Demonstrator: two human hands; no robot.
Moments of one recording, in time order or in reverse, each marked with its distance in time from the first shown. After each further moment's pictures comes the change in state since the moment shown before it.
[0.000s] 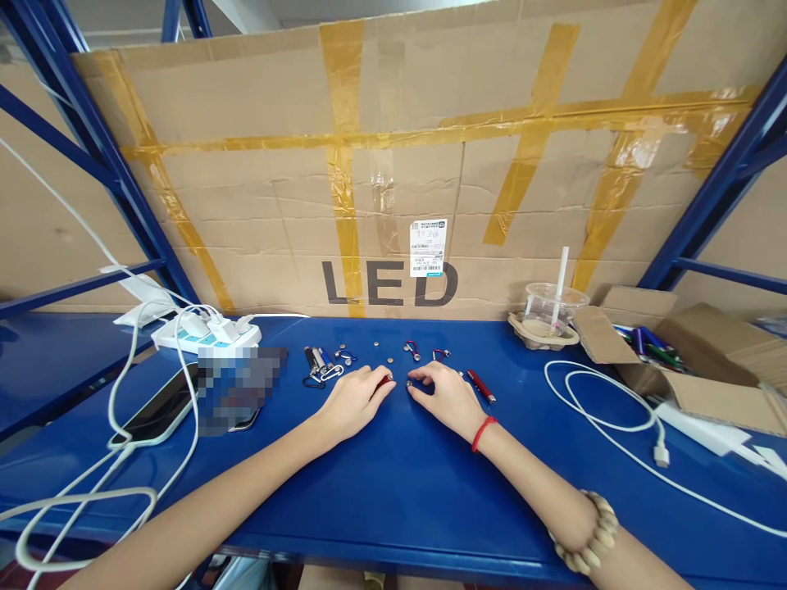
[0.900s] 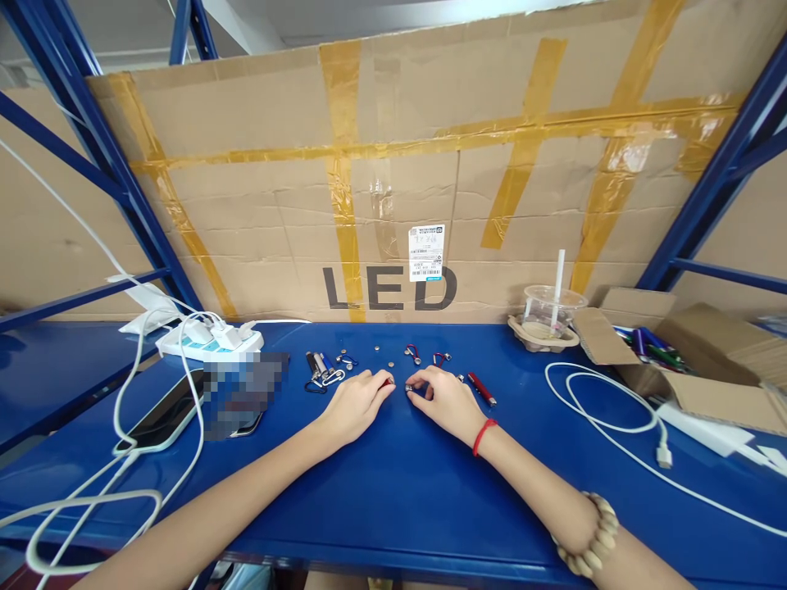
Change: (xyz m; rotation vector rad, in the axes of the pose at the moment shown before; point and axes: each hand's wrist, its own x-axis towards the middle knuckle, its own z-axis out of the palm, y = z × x) left_hand 0.000 -0.001 0.000 0.015 -0.007 0.007; right_hand -0.002 -0.007 -0.004 -0.032 -0.070 0.018
